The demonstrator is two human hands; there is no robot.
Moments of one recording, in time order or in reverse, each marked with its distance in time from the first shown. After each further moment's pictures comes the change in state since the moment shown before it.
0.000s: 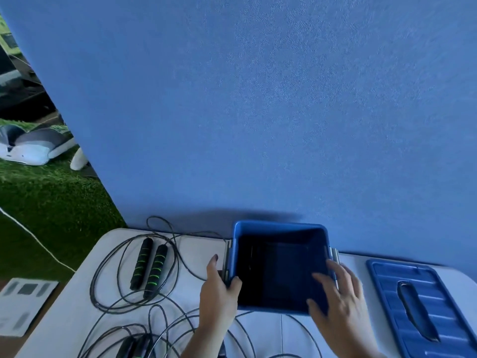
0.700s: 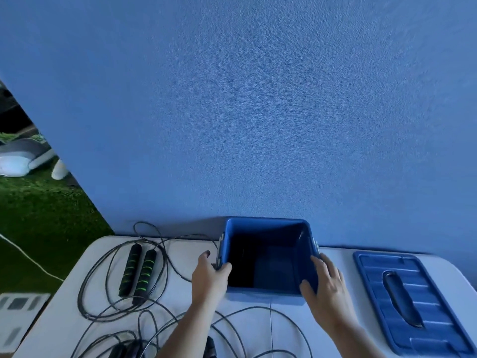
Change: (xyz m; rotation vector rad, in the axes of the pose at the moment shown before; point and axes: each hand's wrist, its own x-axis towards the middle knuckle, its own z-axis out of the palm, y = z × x) left_hand 0.027 0.030 0.010 0.007 -0.008 -0.181; right_hand 0.013 0.019 0.017 0.163 -0.146 0.293
